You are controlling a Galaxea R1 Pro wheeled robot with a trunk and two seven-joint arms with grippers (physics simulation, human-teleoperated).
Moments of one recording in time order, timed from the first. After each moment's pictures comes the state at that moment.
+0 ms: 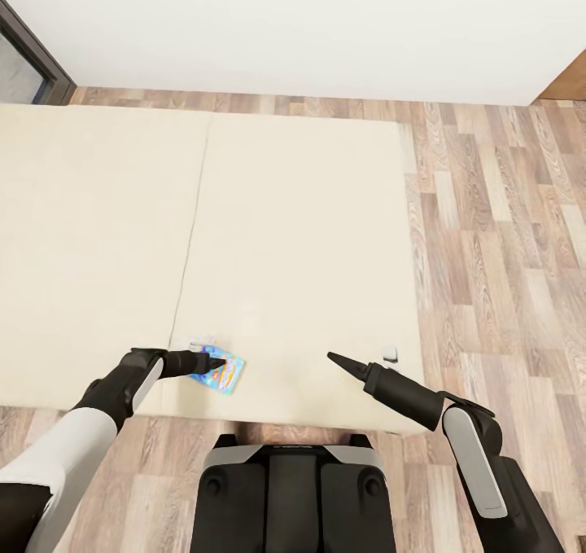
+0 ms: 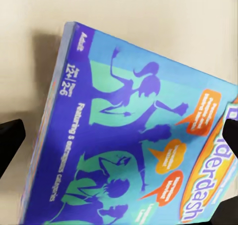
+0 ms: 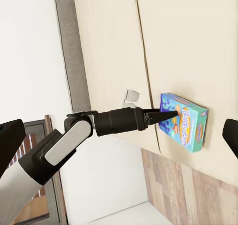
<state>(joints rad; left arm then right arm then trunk) -0.87 0.18 -0.14 -0.60 0.12 0.54 -0.45 -0.34 -0.02 -0.07 -1.54 -0.71 0.87 0.67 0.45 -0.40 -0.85</state>
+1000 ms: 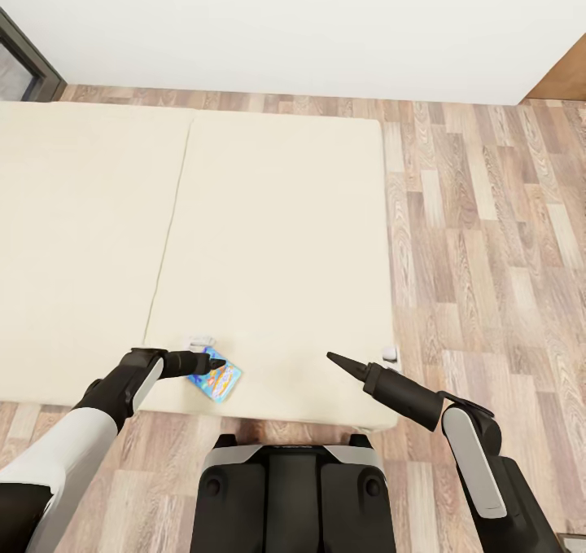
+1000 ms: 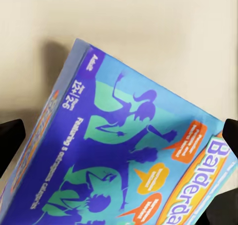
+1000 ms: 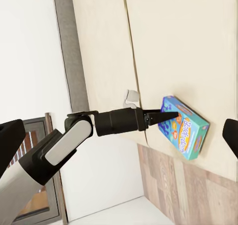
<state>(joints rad) -0.87 0.18 -0.14 -0.60 0.12 0.55 -0.46 -0.34 -0.02 -0.07 -1.54 -0.71 0.87 0.67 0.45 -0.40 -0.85</state>
